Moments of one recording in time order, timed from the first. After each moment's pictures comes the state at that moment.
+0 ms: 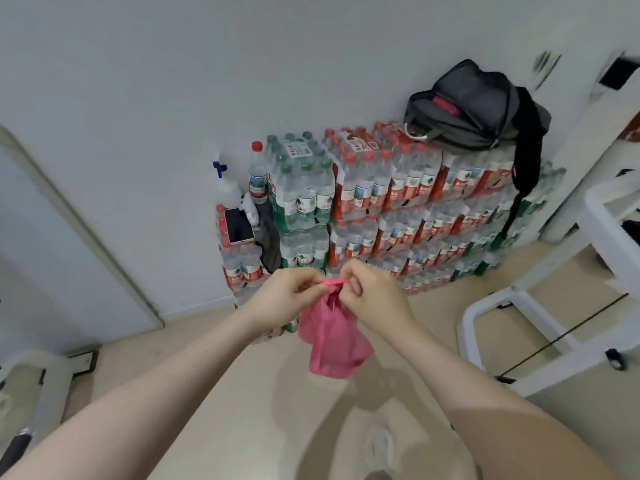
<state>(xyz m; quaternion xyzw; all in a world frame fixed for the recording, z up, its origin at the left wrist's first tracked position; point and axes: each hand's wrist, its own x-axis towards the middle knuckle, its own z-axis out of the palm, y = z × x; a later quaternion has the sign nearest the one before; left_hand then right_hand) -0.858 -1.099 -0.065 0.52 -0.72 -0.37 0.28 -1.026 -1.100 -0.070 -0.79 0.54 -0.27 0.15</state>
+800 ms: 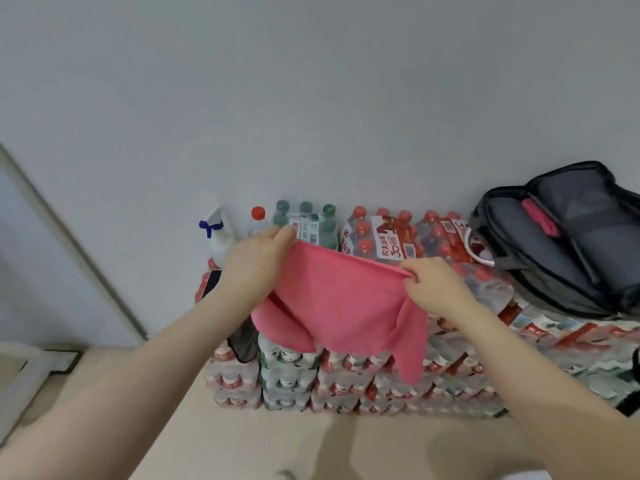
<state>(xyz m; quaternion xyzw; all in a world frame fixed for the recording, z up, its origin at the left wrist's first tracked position) -0.879 -1.430 -0.020 0.73 -0.64 0.12 0.20 -1.126 -1.527 -0.019 -0.85 0.50 -0.07 0.15</state>
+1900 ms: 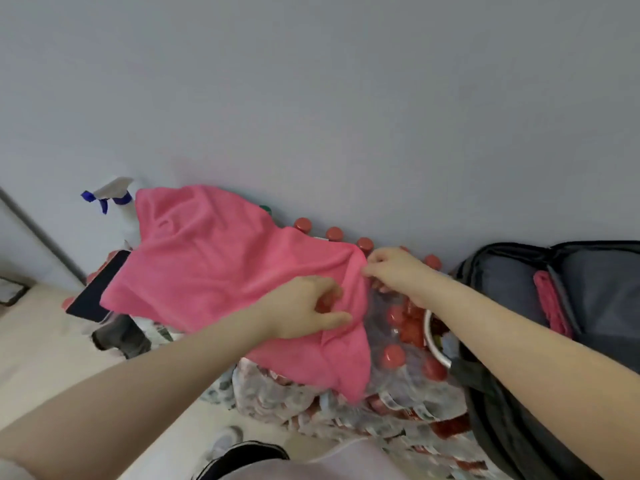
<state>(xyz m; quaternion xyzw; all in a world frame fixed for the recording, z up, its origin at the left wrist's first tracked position) -1.015 -1.654 -0.100 0.65 -0.68 -0.24 0.24 -1.144 -1.780 -0.053 -0.75 0.49 0.01 0.44</state>
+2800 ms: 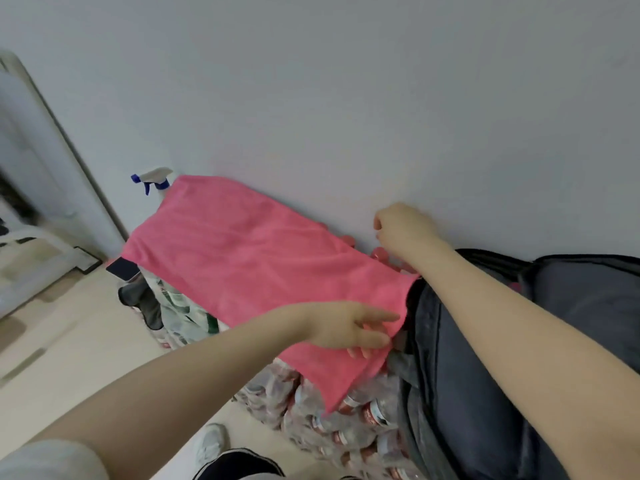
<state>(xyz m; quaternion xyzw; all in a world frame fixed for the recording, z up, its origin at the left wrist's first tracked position) -1.161 -1.687 -0.055 0.64 -0.57 -0.48 0.18 -1.185 -1.846 -0.016 -0.94 0.33 0.03 0.01</state>
